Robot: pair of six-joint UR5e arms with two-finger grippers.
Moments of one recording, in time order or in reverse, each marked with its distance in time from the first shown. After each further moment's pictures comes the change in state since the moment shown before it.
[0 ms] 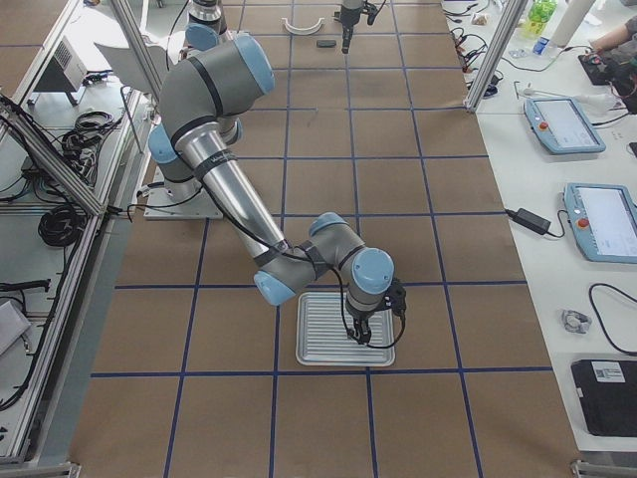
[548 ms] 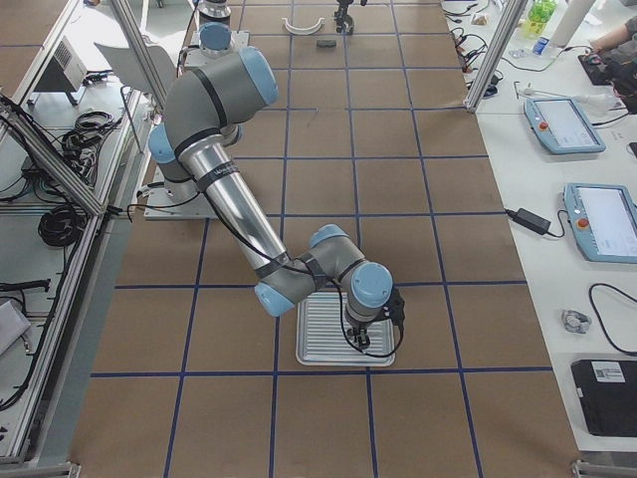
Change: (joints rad) left arm 0.274 0.017 -0.064 0.002 0.025 0.368; right arm -0.011 0.051 -0.028 0.000 0.008 -0.012
